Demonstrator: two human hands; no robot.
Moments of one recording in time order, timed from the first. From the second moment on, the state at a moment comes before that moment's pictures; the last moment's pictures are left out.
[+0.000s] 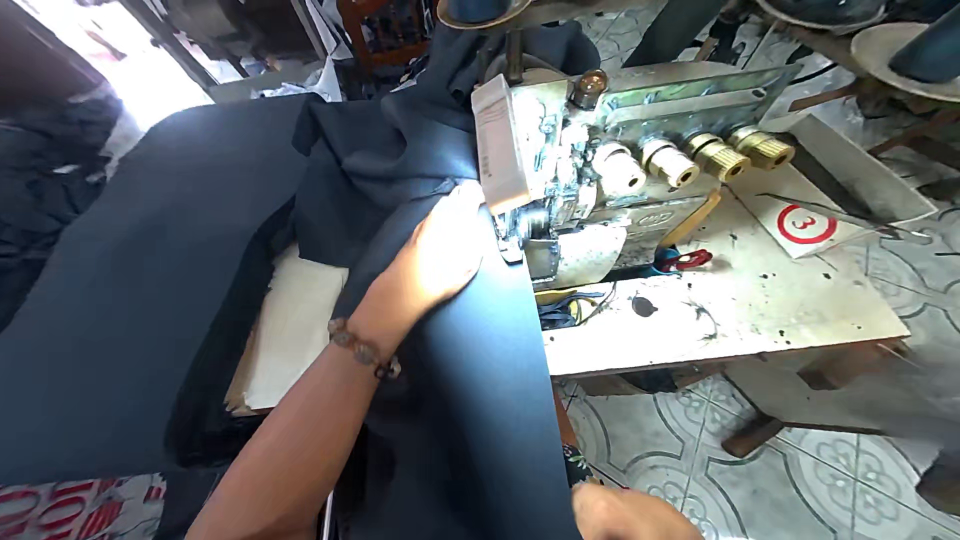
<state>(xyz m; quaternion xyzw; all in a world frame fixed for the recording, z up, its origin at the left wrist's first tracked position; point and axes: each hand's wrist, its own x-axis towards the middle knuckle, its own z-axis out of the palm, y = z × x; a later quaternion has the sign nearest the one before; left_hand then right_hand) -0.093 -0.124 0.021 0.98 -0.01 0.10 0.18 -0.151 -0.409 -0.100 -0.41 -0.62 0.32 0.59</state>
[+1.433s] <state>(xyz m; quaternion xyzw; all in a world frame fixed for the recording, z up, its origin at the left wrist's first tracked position) -0.066 -0.016 0.042 0.97 0.06 0.10 0.20 -0.101 -0.319 -0.079 -0.74 -0.39 0.01 0.54</state>
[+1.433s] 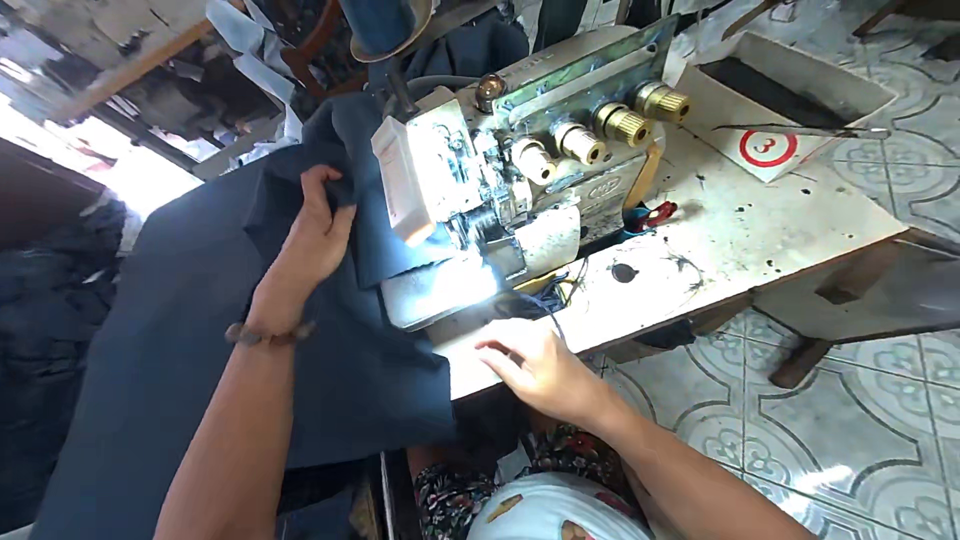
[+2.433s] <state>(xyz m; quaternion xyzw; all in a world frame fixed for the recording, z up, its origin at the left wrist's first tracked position) 0.008 0.029 0.007 0.98 0.15 -0.02 0.13 -0.043 -0.343 -0.093 -0.83 -0.43 0.04 0.34</state>
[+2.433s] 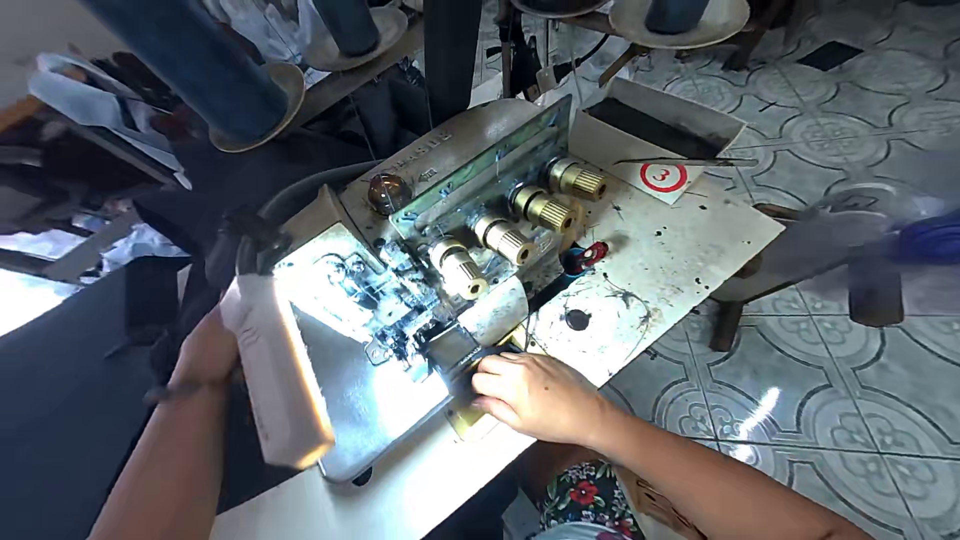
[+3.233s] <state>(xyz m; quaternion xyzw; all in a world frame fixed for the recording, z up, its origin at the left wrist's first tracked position) -0.253 0.173 -0.015 0.93 0.28 0.21 0.10 -0.048 -0.350 -0.109 -0.72 -0.43 -0.27 0.47</state>
